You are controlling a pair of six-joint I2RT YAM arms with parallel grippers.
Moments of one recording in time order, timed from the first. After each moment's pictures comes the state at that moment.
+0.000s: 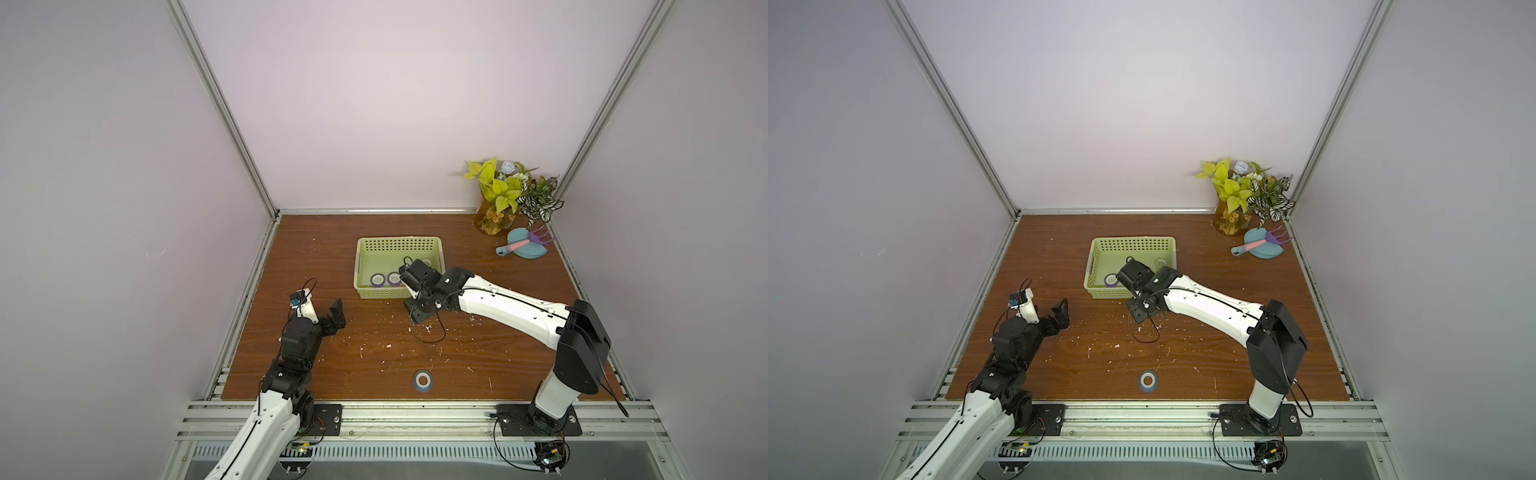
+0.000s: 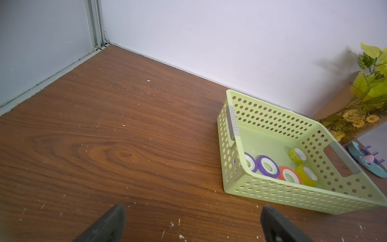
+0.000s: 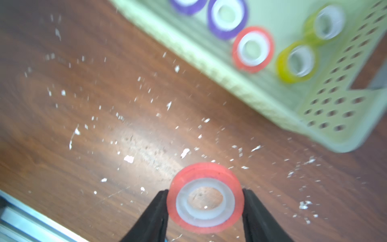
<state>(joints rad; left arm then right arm) -0.22 0.50 0.13 0.05 -0.16 -0.40 0.91 1.71 1.44 -0.88 0.18 0.32</state>
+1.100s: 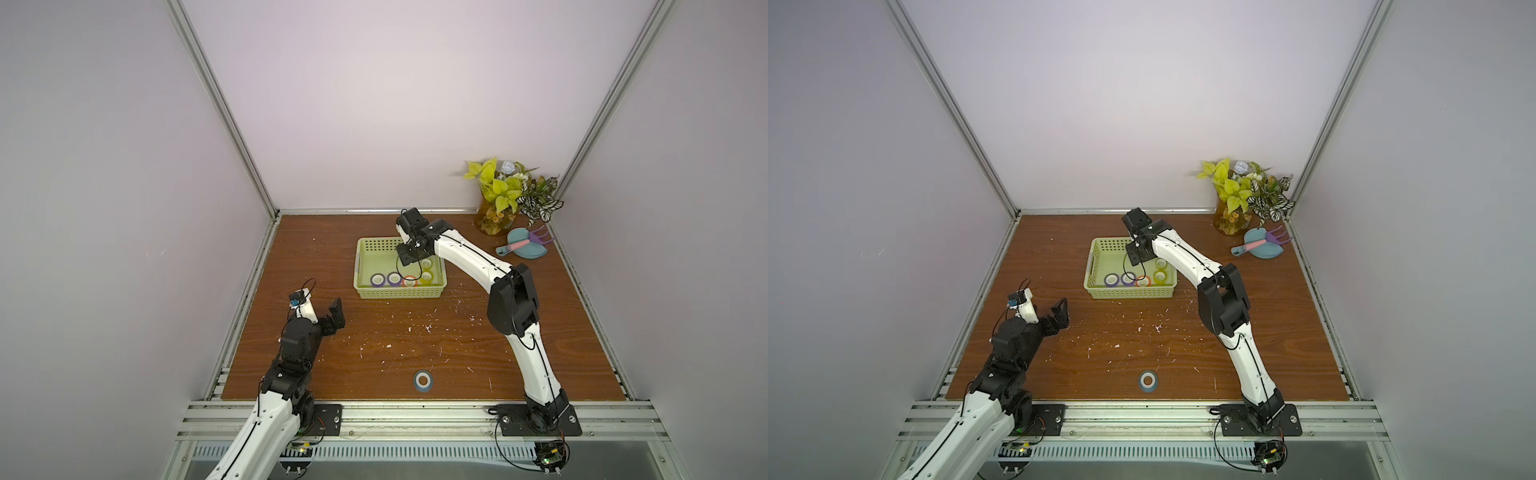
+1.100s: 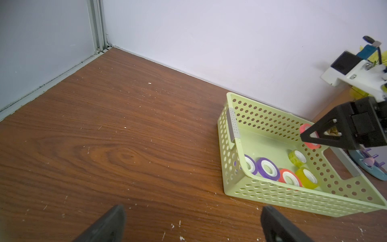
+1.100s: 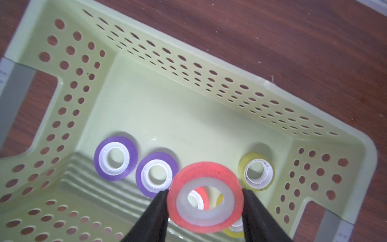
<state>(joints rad) -0.22 0.49 0.13 0.05 -0.17 -0.40 0.68 2.29 2.13 -0.90 0.15 0.19</state>
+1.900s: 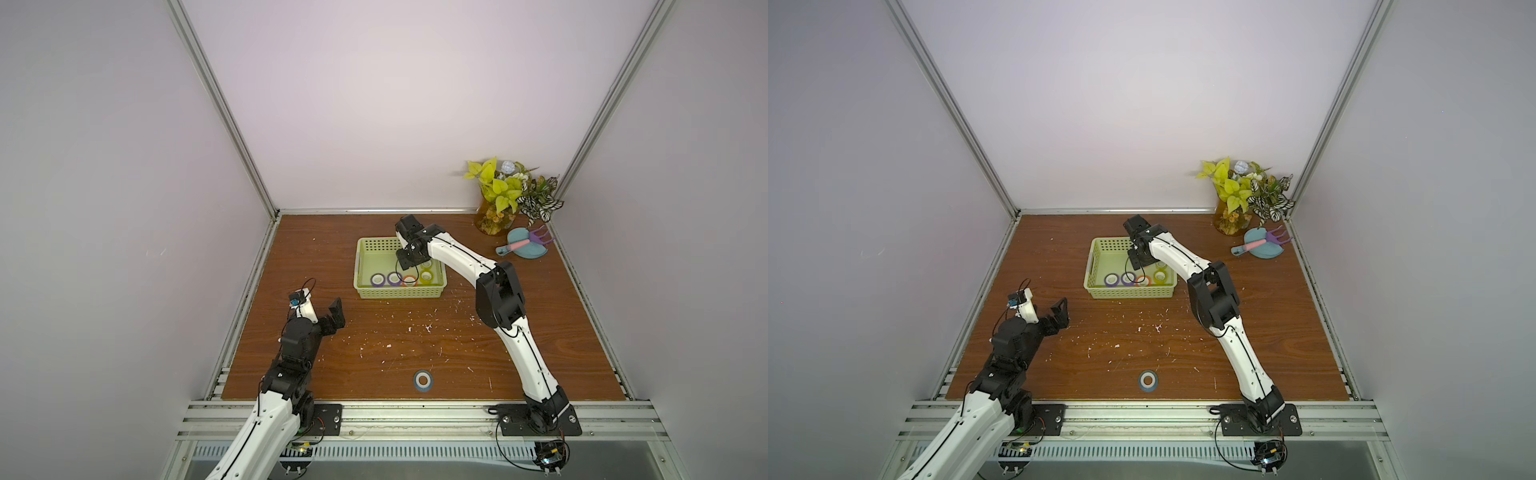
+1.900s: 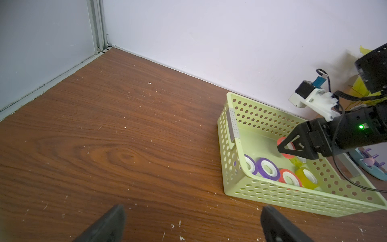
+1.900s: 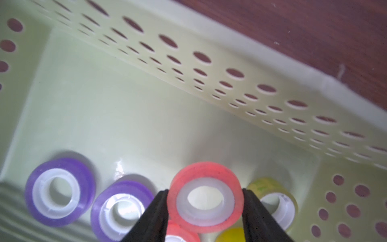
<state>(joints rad) -0.22 0.49 0.13 0.05 -0.17 -0.40 0.65 2.43 2.20 -0.88 0.15 0.17</state>
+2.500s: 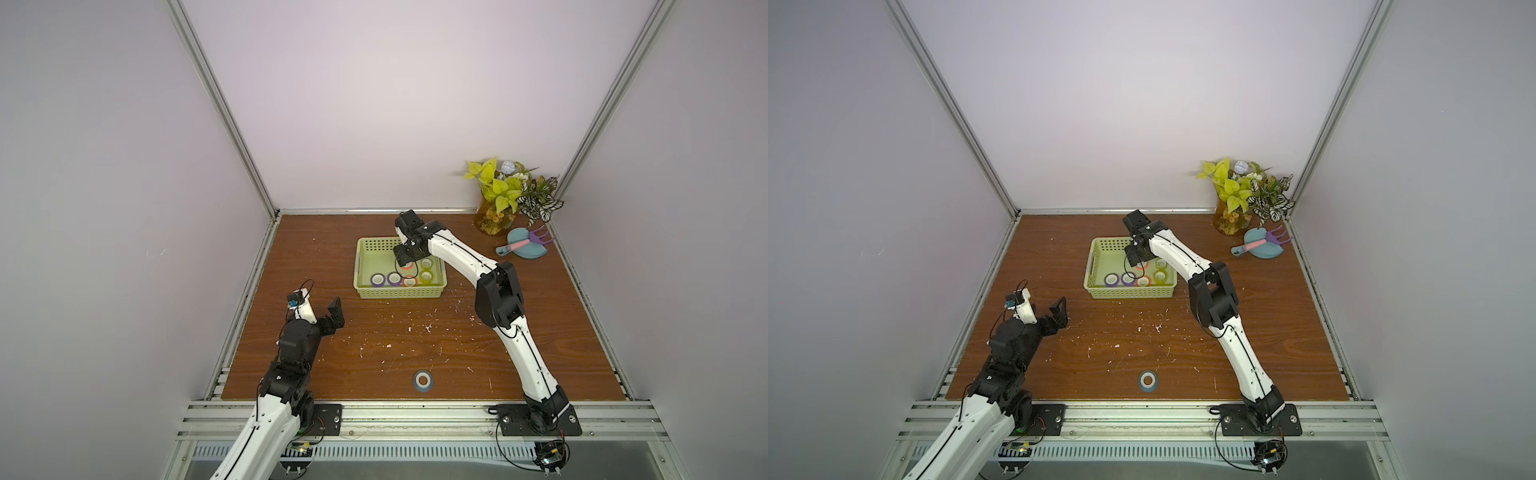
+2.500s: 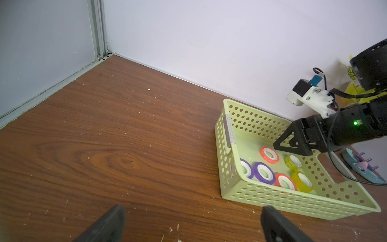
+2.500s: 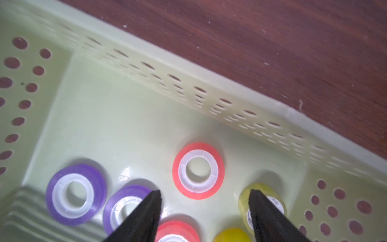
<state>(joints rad) -0.22 0.43 0.13 0.03 -0.17 -0.40 0.65 2.44 2.27 -0.92 0.15 0.16</state>
